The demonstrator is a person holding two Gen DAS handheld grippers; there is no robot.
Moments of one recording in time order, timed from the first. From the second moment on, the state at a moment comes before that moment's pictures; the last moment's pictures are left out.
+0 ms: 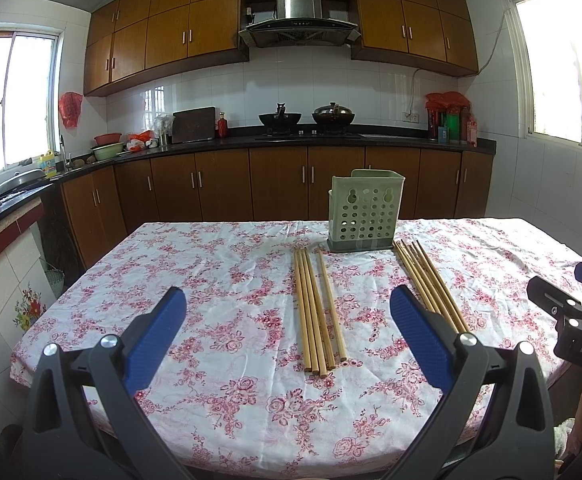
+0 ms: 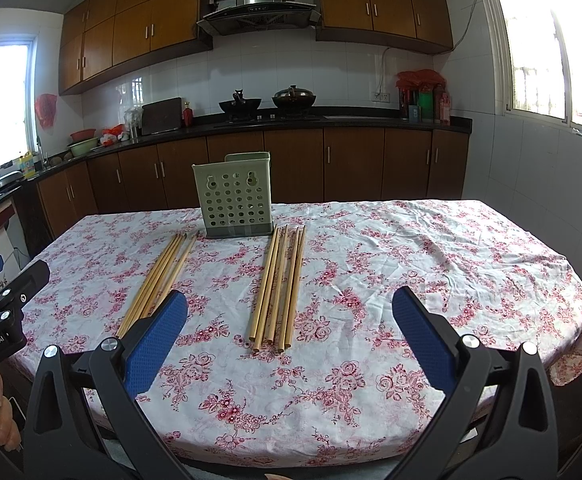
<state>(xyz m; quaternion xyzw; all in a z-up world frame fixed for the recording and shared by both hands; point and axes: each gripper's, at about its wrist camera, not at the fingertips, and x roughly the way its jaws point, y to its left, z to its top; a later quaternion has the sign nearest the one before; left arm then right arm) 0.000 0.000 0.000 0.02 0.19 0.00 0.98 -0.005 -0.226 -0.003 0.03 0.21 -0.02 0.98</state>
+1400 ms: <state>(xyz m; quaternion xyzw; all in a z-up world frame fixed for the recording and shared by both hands) 0.132 0.026 -0.049 0.02 0.37 0.02 0.93 0.120 -0.263 -0.055 0.10 0.39 -0.02 0.92</state>
